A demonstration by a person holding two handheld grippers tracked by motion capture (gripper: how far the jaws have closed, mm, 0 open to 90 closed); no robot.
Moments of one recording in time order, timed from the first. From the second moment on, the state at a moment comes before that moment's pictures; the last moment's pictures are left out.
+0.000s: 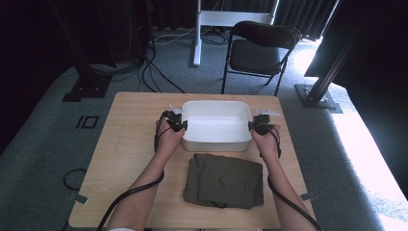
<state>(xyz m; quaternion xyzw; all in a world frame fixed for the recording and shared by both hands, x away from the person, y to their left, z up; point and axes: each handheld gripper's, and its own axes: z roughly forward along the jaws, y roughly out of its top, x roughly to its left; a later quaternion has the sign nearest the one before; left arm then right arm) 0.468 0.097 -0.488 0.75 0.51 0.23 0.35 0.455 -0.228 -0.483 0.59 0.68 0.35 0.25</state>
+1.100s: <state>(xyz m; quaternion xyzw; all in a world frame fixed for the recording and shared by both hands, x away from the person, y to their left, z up) 0.473 0.063 -0.488 0.77 0.48 0.22 0.35 0.445 -0.265 -0.482 0.61 0.67 0.34 0.25</state>
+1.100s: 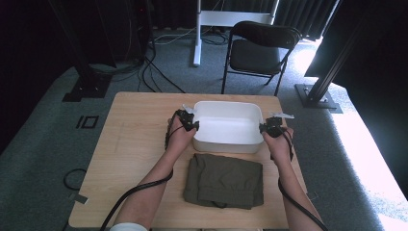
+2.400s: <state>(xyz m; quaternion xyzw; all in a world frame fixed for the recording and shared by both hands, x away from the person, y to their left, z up) 0.431 0.079 -0.449 0.78 0.42 0.21 0.41 0.426 -0.241 -0.454 0.50 0.71 0.43 0.25</state>
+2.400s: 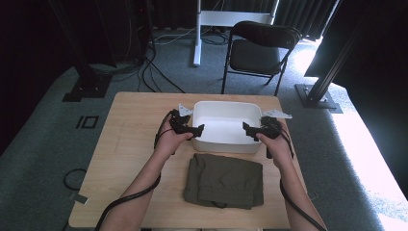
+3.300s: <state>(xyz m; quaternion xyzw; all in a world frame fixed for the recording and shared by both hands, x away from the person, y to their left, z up) 0.376 0.095 -0.455 0.79 0.39 0.18 0.43 0.364 -0.256 -0.450 0.47 0.71 0.45 0.26</state>
